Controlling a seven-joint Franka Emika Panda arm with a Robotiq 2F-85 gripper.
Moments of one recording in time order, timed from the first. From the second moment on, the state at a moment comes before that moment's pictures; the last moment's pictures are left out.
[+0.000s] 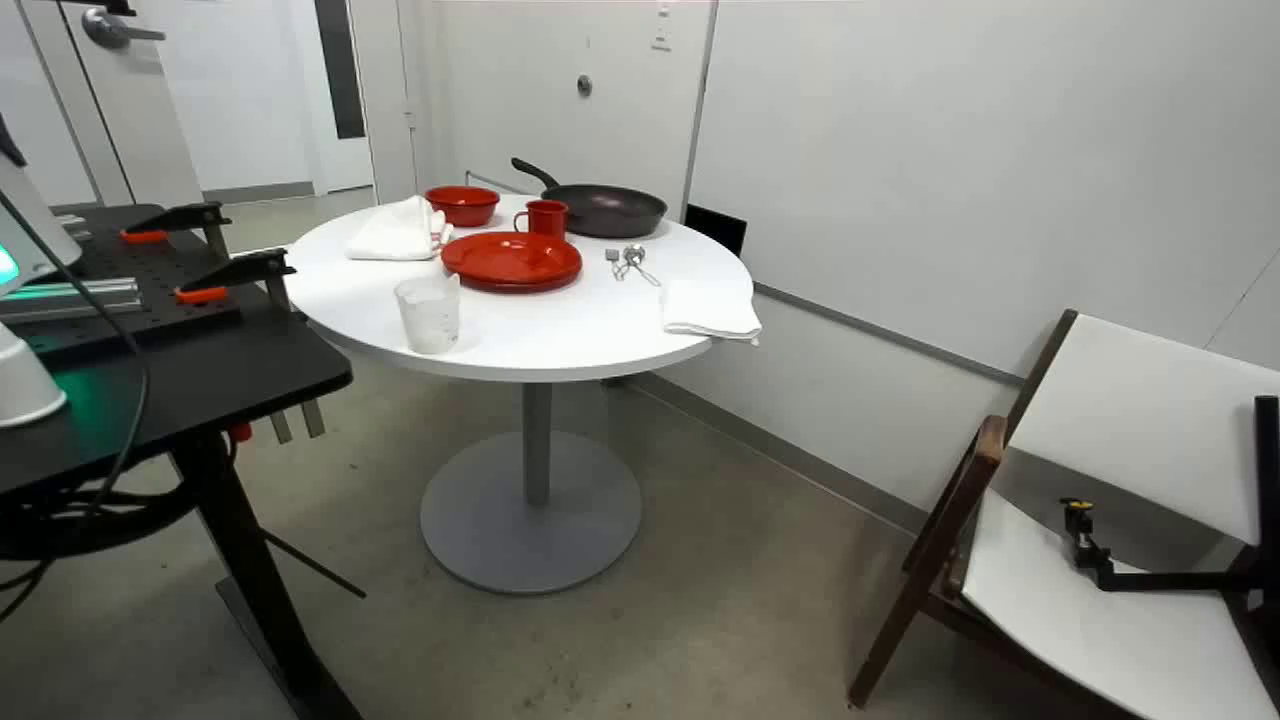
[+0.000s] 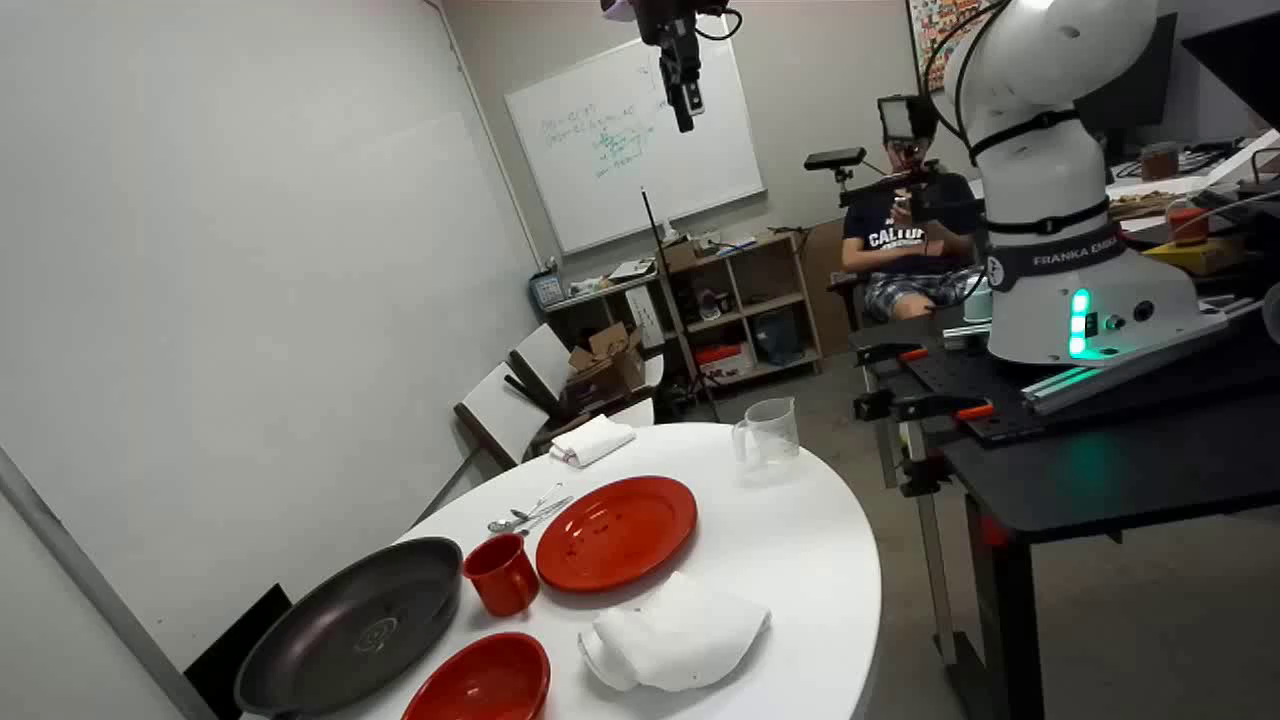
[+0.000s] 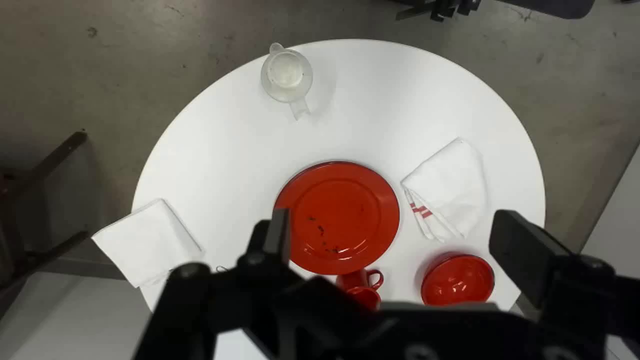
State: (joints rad) arm -0.03 -0.60 -0.24 -2.32 -0.07 1.75 -0.42
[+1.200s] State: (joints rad) arm -0.04 -0.60 -0.23 -2.32 -0.12 1.82 -0.41
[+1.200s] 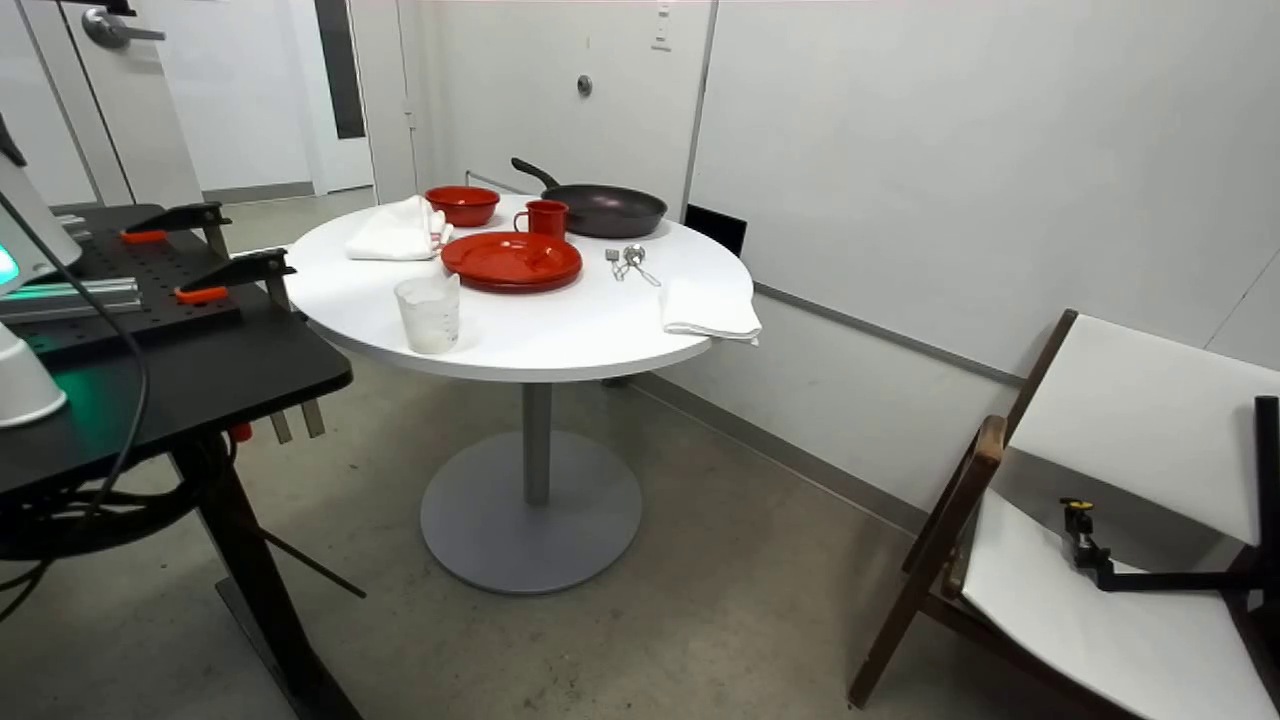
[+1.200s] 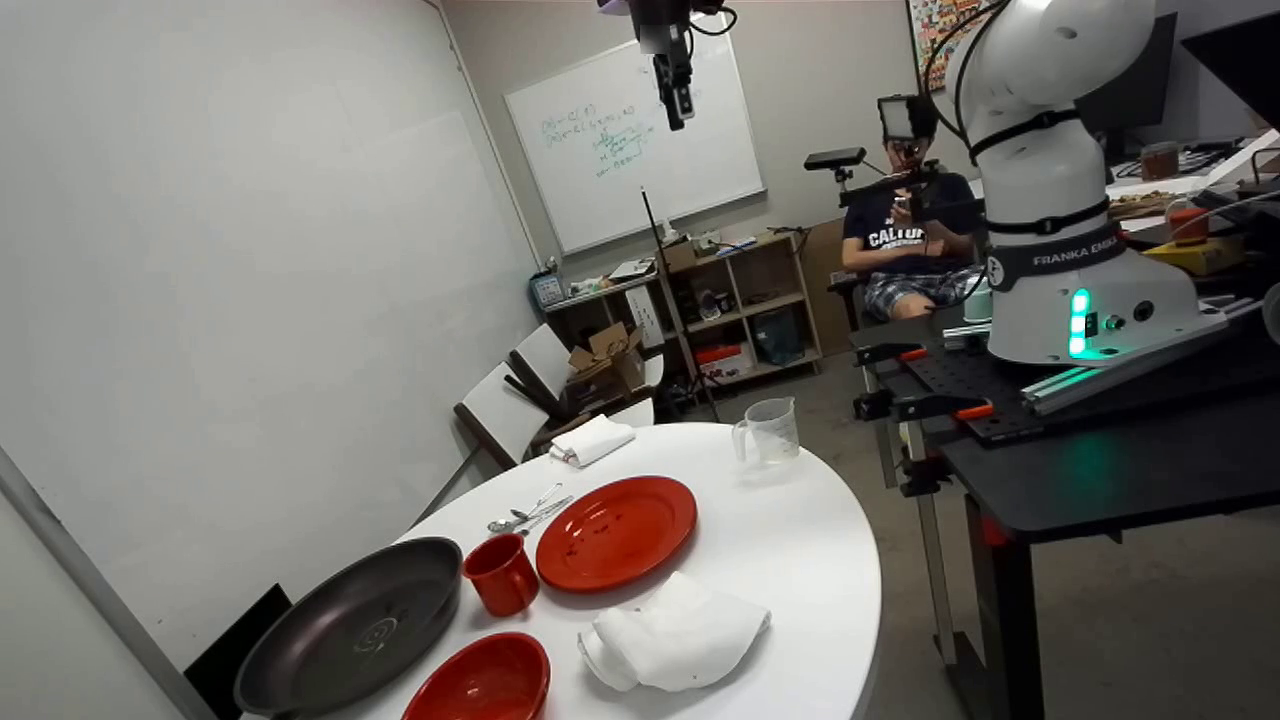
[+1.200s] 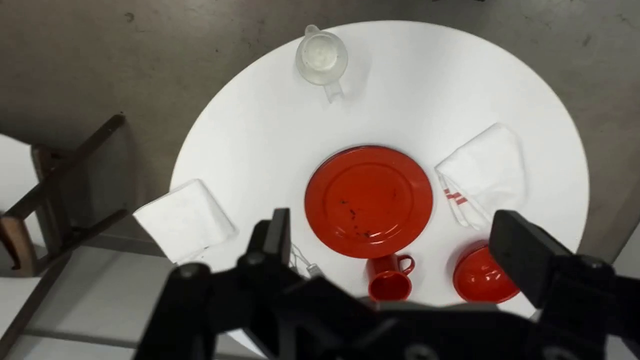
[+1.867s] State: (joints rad) arm 0.02 -0.50 -0.16 -2.32 -0.19 2.05 -0.46
